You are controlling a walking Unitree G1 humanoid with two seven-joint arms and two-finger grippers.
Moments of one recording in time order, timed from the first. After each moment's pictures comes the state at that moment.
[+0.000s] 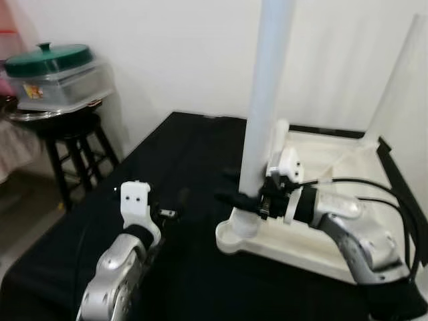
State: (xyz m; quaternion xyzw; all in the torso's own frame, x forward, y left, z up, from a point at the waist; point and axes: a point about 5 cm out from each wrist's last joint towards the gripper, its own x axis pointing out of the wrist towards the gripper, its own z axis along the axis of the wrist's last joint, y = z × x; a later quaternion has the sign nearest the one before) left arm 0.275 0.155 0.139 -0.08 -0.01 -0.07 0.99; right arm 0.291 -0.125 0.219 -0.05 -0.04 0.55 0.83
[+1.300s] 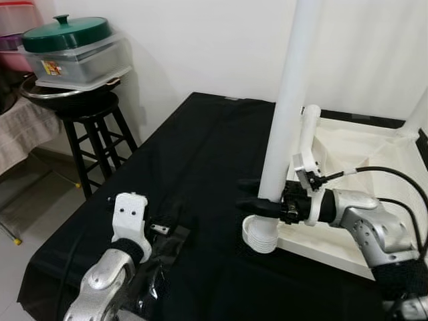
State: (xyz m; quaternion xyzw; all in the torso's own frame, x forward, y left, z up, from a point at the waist) left arm 0.243 0.152 0.154 0.01 -0.01 -0.14 0.99; right arm 0.311 -0.172 0.206 0.00 0.03 0.61 0.79
